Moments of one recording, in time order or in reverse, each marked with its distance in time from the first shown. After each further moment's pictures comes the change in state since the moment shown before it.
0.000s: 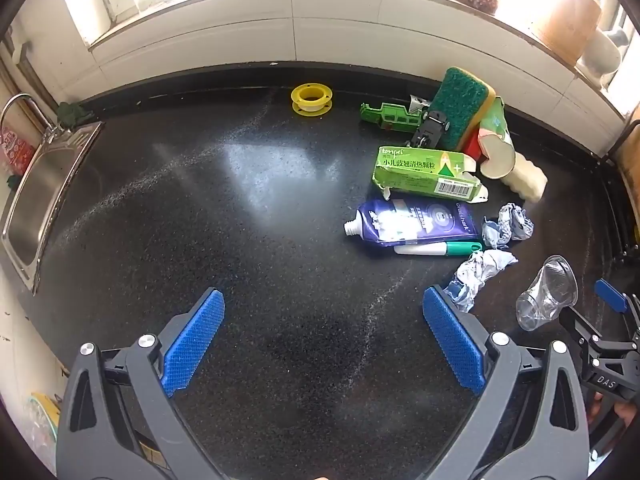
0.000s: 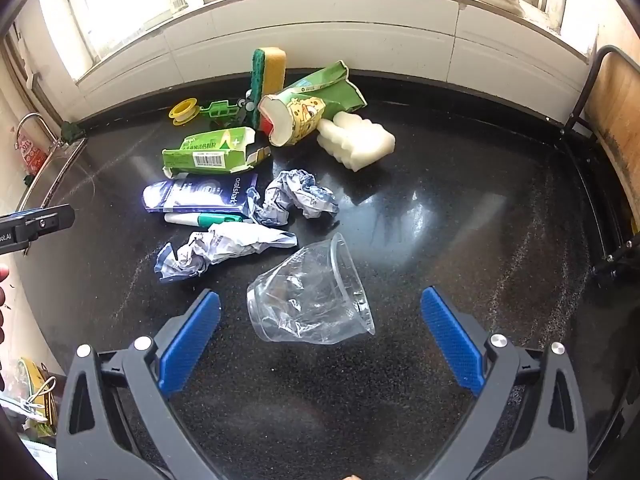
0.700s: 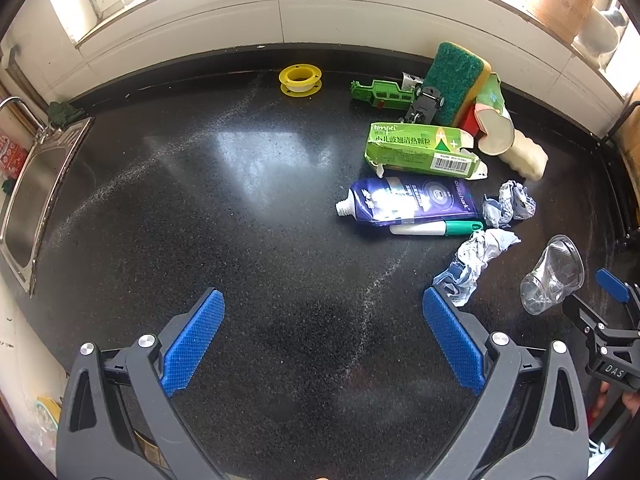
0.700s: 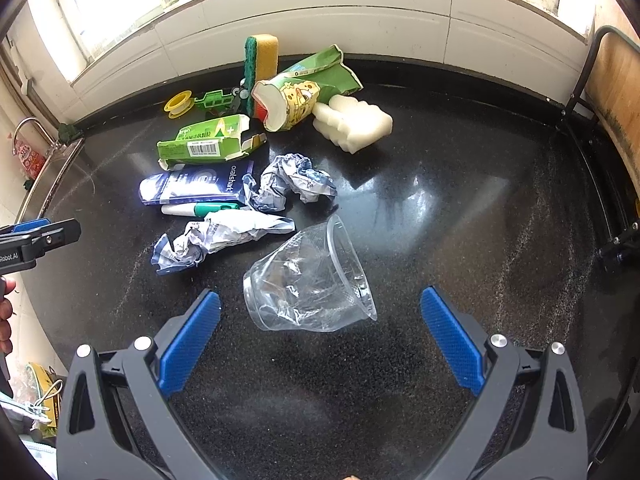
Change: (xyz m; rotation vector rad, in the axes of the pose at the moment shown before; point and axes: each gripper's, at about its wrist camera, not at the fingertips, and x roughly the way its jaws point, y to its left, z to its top) left arm 0.009 -0.011 0.002 0.043 0.067 0.002; right arm 0.004 -0.009 0.003 0.014 0.066 0.023
